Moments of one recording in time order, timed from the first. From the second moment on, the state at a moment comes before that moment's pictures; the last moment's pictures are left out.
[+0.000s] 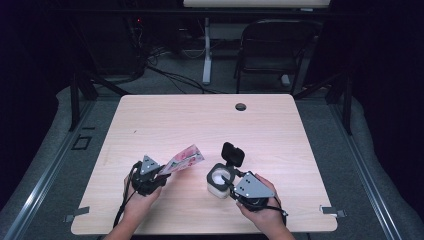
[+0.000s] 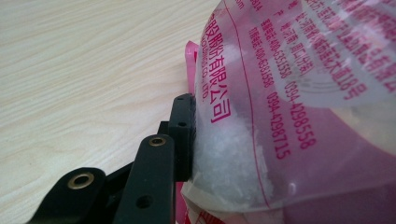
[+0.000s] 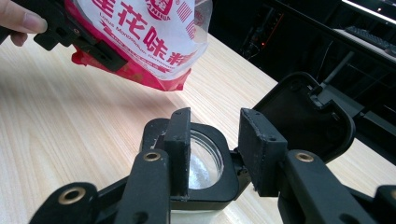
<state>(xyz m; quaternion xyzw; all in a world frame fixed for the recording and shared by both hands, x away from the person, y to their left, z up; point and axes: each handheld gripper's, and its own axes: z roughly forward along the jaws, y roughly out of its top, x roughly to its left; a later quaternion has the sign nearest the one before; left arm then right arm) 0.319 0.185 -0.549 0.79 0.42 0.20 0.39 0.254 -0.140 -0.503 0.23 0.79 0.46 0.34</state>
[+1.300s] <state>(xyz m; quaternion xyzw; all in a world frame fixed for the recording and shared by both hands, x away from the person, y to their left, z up) 0.330 0.209 -0.573 0.78 0.47 0.26 0.32 0.257 -0.146 -0.504 0.24 0.78 0.46 0.34</state>
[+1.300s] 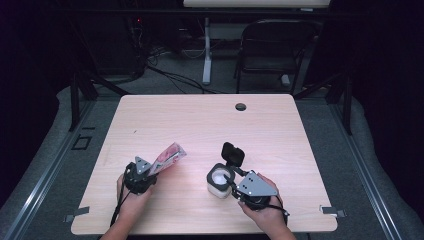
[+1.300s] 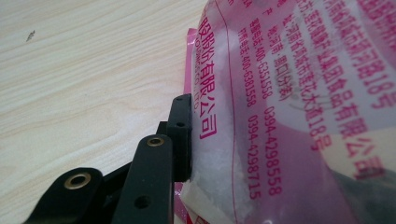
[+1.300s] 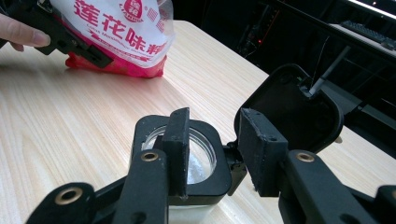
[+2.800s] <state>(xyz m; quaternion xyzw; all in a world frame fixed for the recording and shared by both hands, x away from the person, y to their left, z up) 0.298 0.197 -0.568 0.83 0.39 0.25 0.31 0.264 -0.157 -0.504 0.28 0.77 0.47 0.33</state>
